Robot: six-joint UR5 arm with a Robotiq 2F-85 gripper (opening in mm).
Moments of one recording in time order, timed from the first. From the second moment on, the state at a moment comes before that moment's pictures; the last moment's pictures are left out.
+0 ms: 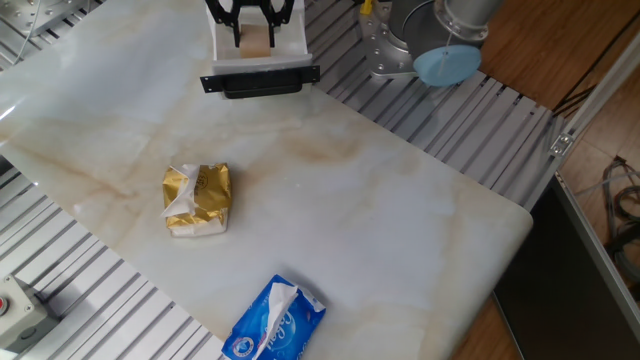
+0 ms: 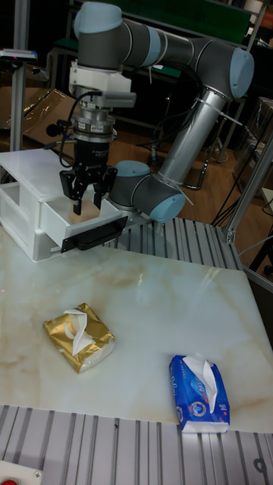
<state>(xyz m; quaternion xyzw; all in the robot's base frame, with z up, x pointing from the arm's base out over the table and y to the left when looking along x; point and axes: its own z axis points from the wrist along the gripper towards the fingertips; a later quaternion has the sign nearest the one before) 0.377 -0.107 0.187 -0.34 0.94 0.03 0.08</state>
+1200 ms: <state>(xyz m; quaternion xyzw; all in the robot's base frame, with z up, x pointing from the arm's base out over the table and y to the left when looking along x) 0.380 -0.108 0.187 -0.35 0.93 0.03 0.08</state>
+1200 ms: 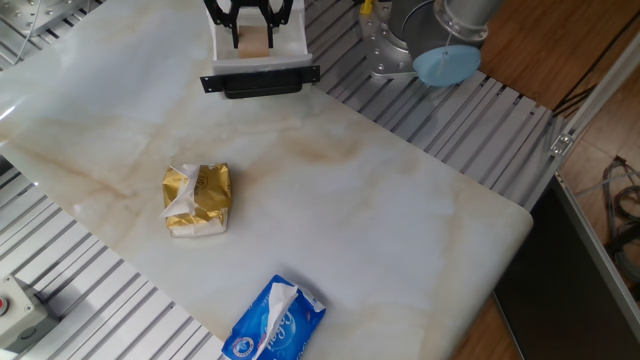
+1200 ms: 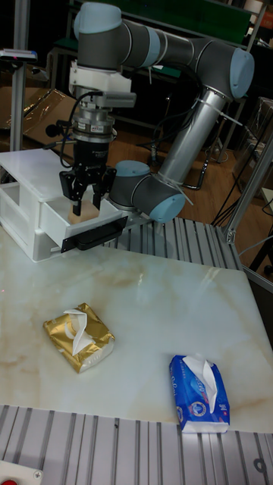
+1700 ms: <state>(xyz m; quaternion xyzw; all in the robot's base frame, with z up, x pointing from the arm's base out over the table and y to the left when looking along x) 0.381 -0.108 0.187 -0.35 0.93 0.03 0.09</state>
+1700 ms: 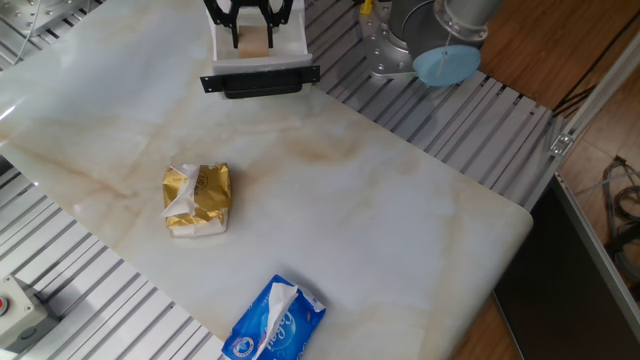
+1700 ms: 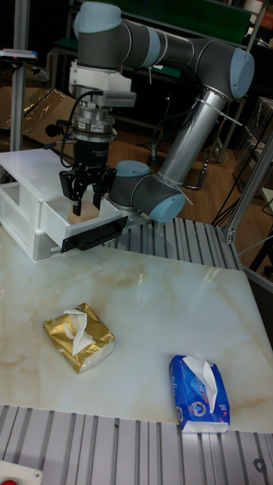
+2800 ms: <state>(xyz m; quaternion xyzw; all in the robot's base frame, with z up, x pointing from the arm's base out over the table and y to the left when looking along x) 0.380 -0.112 0.187 -0.35 0.93 0.02 0.08</state>
